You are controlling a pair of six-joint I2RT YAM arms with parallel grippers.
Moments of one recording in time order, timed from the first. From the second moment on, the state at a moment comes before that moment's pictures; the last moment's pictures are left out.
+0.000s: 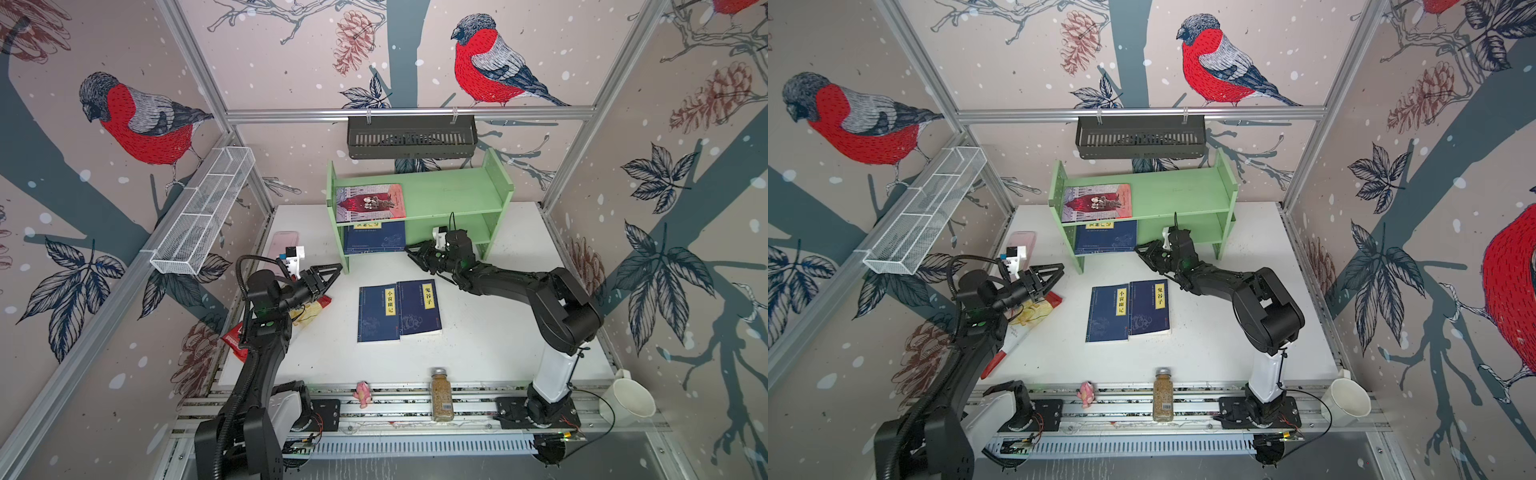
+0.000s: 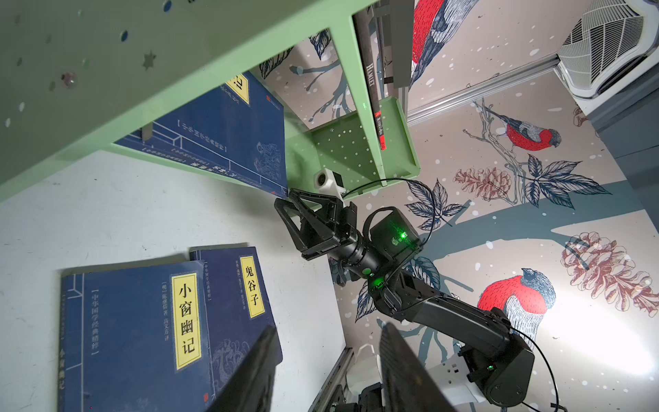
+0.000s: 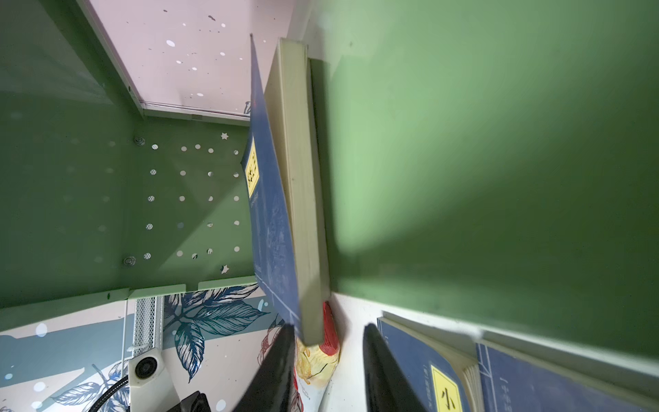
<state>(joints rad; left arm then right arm) 0.20 0.97 0.46 0.37 1.10 -1.05 0.56 1.85 1.05 0.46 -0.44 1.21</state>
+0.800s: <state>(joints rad) 0.20 0.97 0.45 0.38 1.10 -1.05 0.57 1.86 1.14 0.34 -0.40 1.09</state>
